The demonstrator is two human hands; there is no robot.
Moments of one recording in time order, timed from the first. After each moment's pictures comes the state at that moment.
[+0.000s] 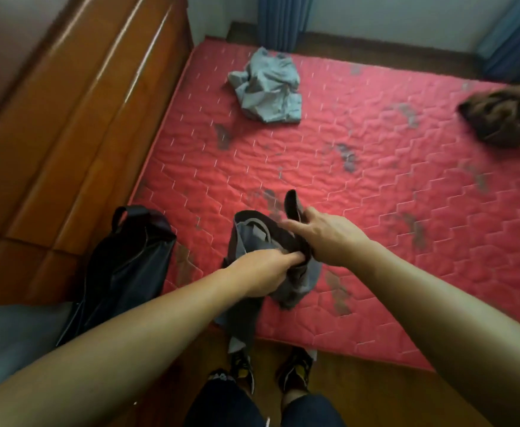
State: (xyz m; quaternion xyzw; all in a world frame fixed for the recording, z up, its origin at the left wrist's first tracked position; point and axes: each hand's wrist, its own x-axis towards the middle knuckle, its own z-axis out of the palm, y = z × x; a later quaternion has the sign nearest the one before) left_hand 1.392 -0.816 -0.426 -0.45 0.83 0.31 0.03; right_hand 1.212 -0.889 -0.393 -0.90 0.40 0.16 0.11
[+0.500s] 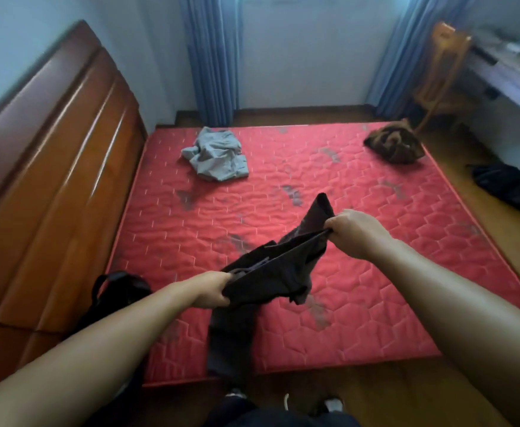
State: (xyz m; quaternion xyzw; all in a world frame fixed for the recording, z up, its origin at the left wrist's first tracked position) left_hand 1.436 -0.802 -0.375 -0.50 0.78 0.34 0.17; right_hand 1.103 -0.821 -0.280 -0.75 0.65 0.06 0.09
